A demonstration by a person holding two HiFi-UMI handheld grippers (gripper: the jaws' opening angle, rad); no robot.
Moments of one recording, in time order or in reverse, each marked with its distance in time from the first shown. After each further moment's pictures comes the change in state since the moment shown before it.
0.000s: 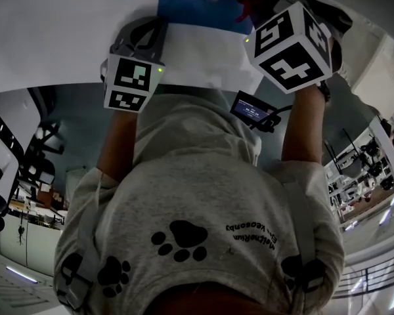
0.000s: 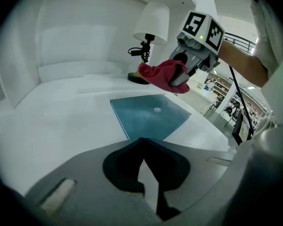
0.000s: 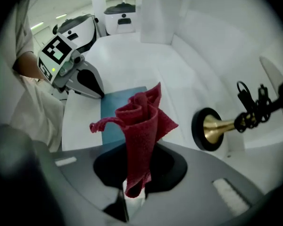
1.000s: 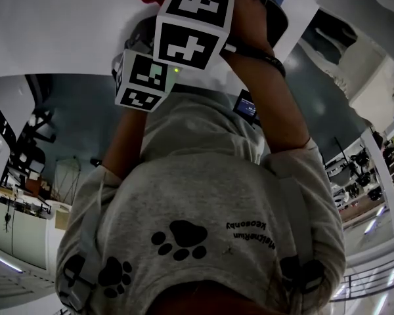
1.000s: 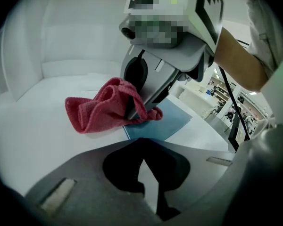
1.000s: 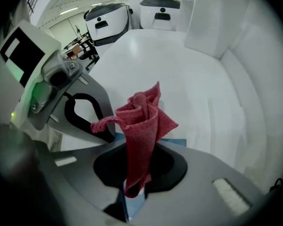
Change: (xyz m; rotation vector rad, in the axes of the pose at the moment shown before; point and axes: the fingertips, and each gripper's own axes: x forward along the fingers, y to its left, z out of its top) left arm -0.003 -0.006 0.000 -0.051 -0.018 -0.002; right arm 0.065 0.076 0.123 -0.331 0.004 0.150
